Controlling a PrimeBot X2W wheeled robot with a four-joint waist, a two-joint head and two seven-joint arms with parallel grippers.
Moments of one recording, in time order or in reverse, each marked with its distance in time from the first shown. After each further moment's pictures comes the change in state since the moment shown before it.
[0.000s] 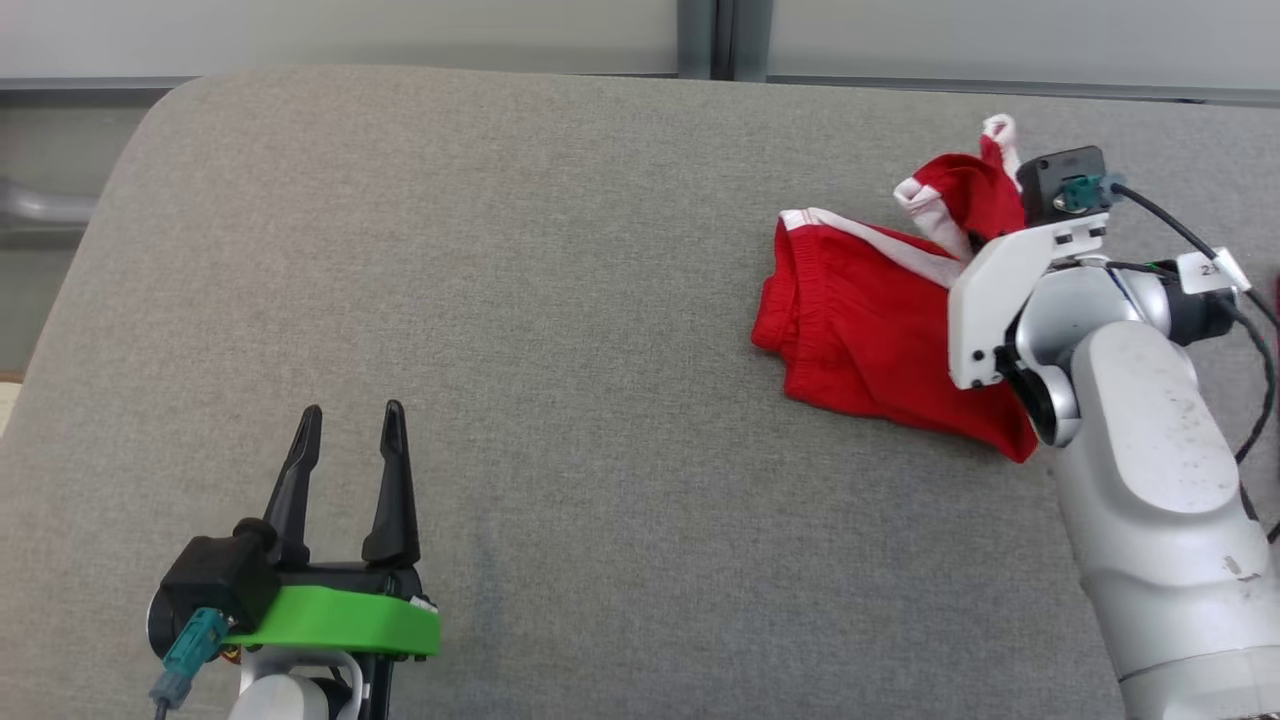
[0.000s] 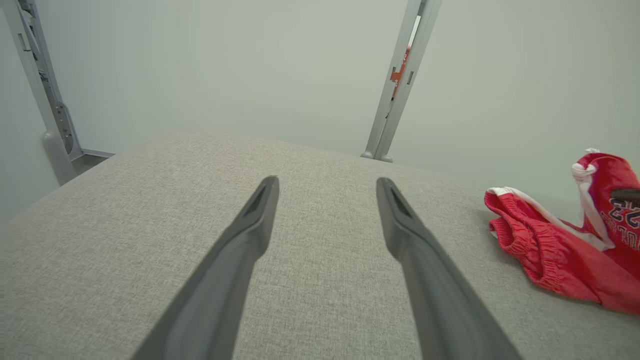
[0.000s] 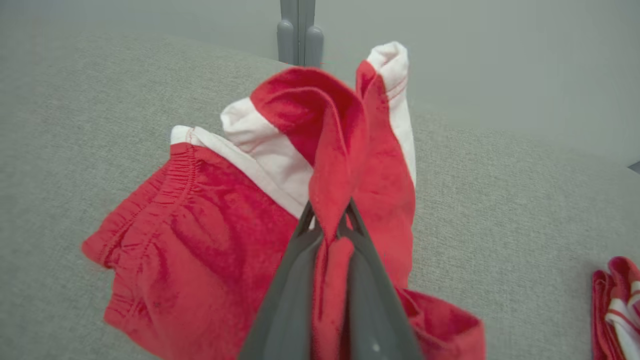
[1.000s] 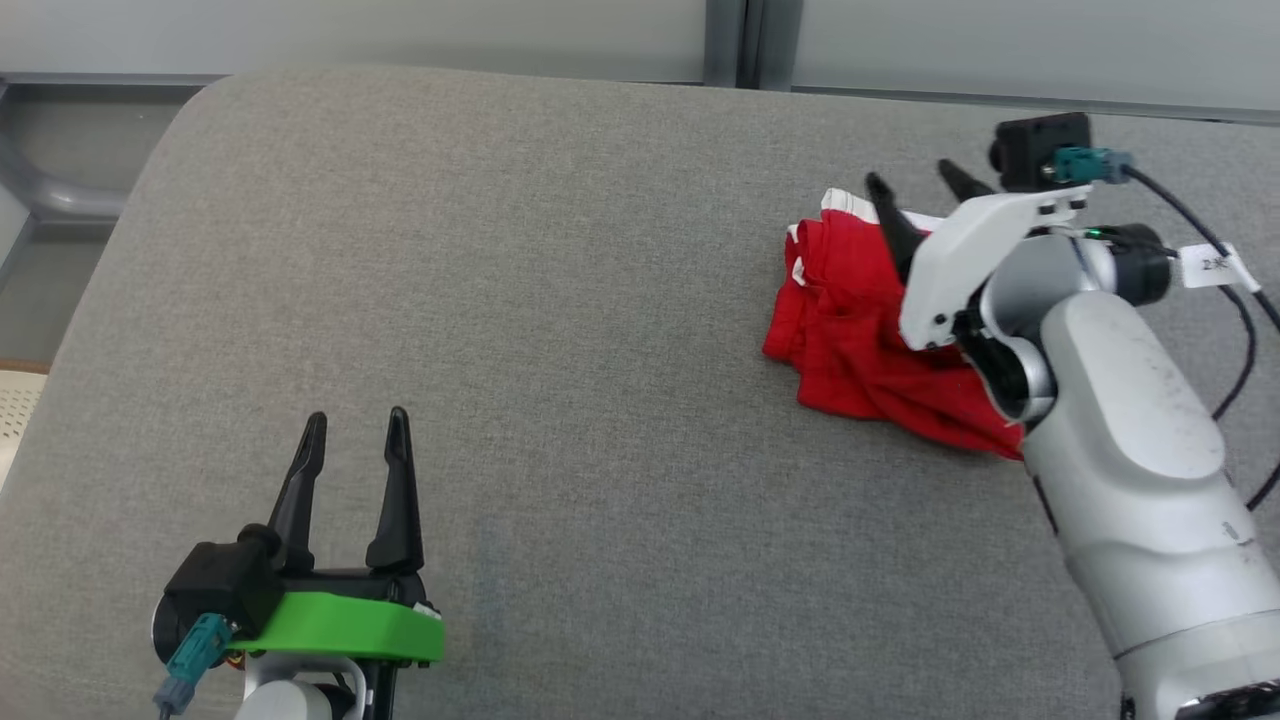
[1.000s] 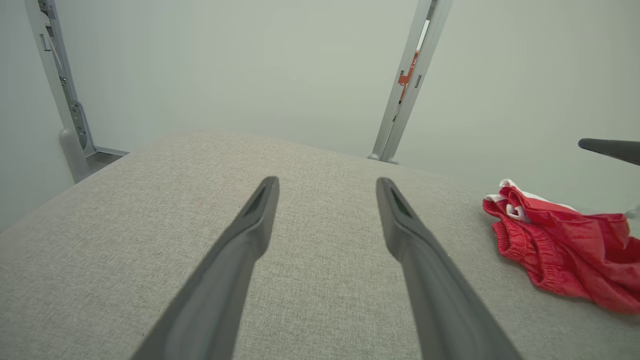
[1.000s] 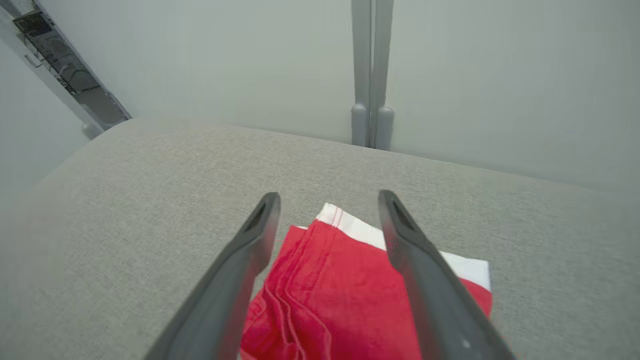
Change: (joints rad) left arm 0.010 0.000 -0.006 -0.001 -0.007 0.000 0.000; right arm -0.076 0.005 0.142 0.053 0.292 0.000 -0.190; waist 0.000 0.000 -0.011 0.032
